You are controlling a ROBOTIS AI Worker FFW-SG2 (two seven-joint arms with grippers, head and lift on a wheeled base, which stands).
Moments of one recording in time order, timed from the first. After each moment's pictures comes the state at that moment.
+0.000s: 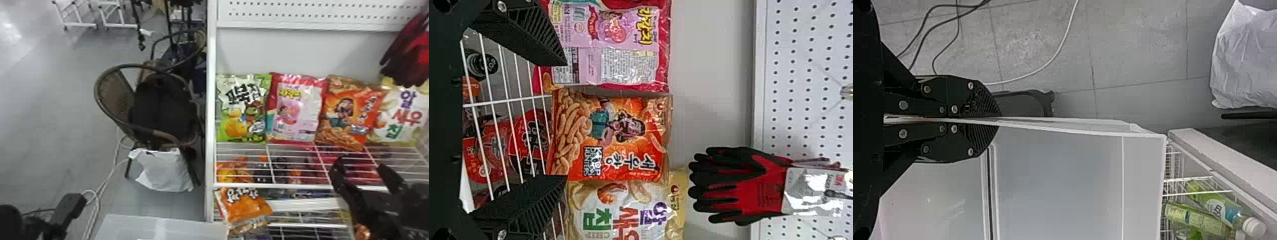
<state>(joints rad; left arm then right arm) 0.12 0.53 -0.01 -1.75 0.66 1.57 -0.07 0.51 0.00 -0.19 -2.03 -0.11 0.09 -0.01</state>
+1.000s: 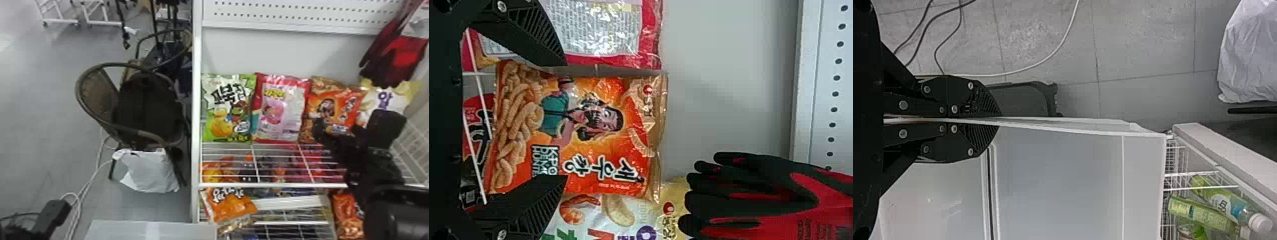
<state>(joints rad) 0.12 0.50 -0.01 -1.74 0.65 1.57 -0.07 0.09 -0.07 -0.23 -1.92 -0.10 0.54 -0.03</state>
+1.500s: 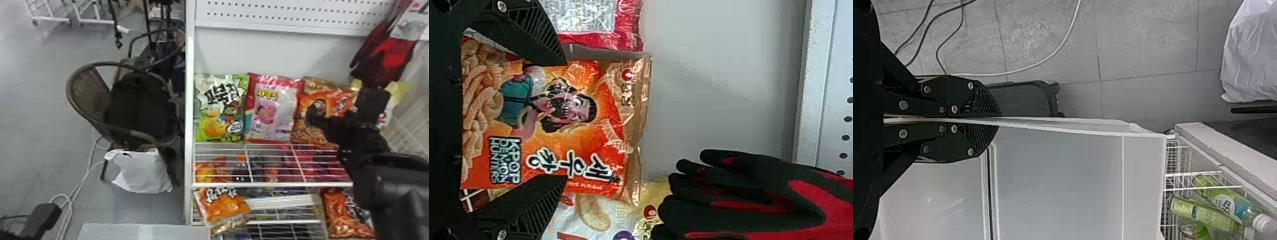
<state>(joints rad) 0.12 0.50 -0.01 -1.74 0.65 1.57 -0.07 -0.07 -0.11 -0.22 -1.82 -0.08 0.63 -0.04</state>
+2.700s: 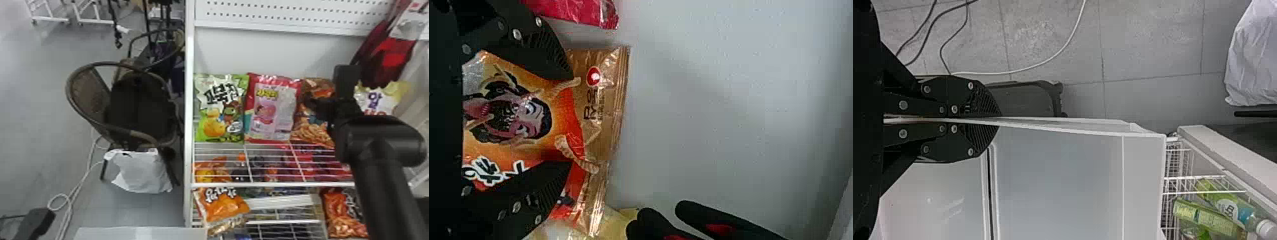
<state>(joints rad) 0.16 0.51 0.02 -1.75 0.65 1.57 -0.08 -0.36 -0.18 -0.12 -1.45 0.03 0.64 -0.08</state>
